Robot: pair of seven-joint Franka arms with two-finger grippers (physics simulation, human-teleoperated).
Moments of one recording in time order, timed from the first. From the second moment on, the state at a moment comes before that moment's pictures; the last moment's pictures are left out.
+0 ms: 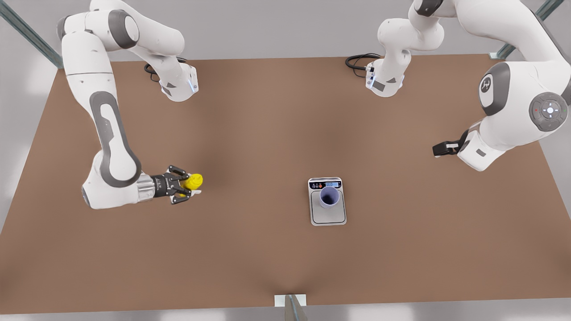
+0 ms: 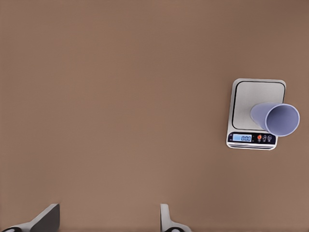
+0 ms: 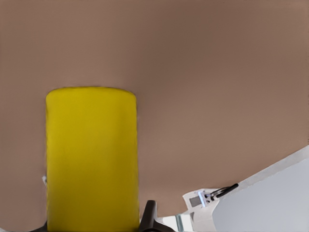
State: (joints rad) left arm -0.20 0.23 0.15 -1.32 -0.01 1.37 -0.11; right arm -0.12 0.47 0.19 -1.70 0.74 1.73 1.14
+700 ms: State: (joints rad) left arm -0.20 0.24 0.14 -1.32 -0.02 1.36 -0.12; right arm 0.60 0.76 -0.33 -0.94 0.77 1.99 1.55
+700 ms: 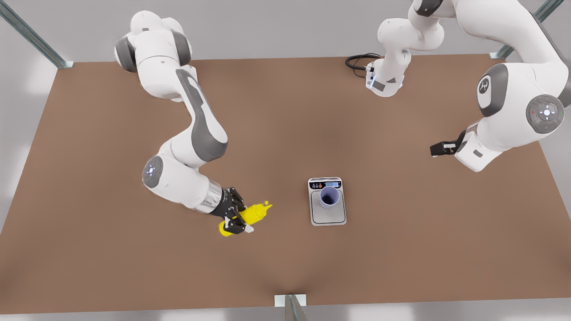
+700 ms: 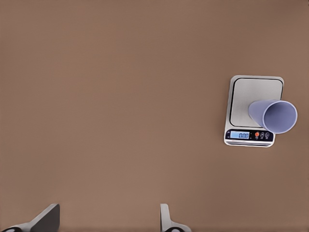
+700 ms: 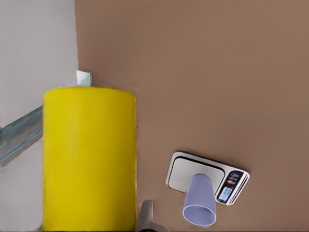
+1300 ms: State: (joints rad) left arm -0.20 0.24 0.14 -1.33 -0.02 1.36 -0.12; right arm 0.88 1.21 -0.68 -0.53 0.61 2.19 1.44
